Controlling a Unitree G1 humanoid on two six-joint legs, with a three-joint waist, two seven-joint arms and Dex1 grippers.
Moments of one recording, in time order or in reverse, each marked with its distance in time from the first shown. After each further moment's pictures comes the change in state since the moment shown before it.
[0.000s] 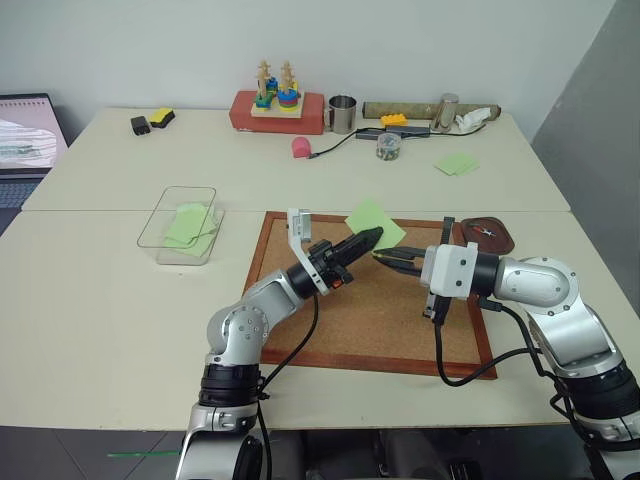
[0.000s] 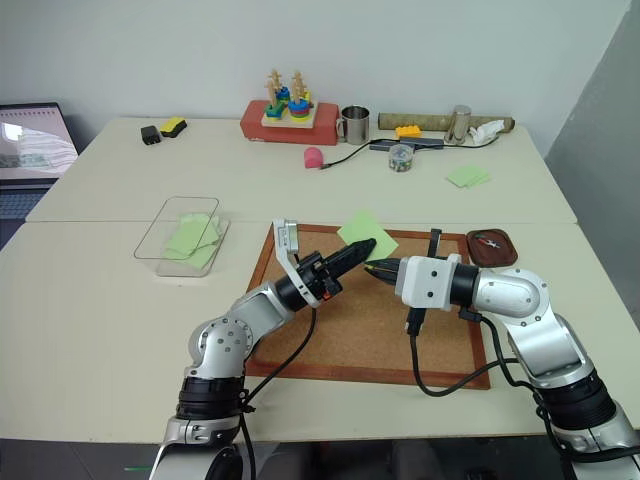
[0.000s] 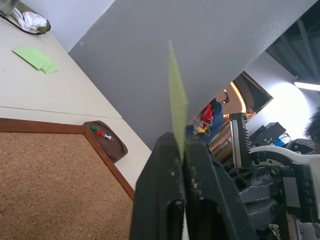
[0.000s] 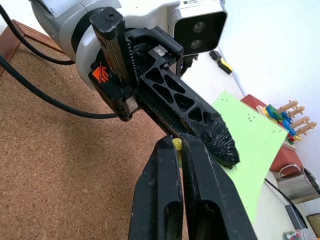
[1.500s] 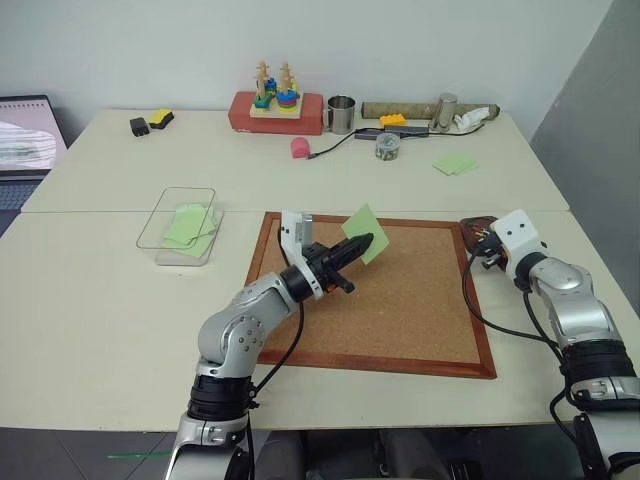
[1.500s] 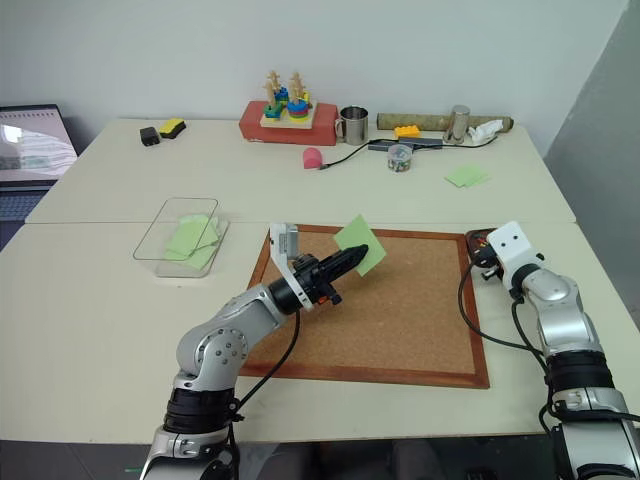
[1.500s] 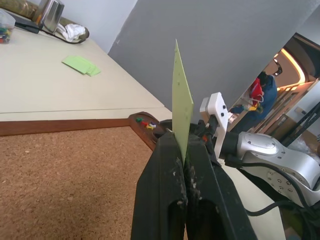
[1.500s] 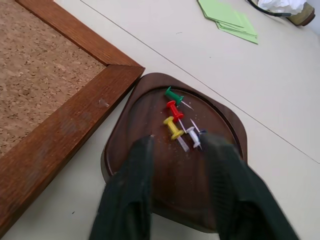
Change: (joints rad) left arm 0.057 0.063 -0.073 -0.116 0.160 -0.086 0.063; right arm -0.099 0.046 -0.206 0.734 -0.111 0.214 -0.440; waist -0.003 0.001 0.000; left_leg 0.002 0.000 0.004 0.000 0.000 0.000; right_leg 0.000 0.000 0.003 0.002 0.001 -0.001
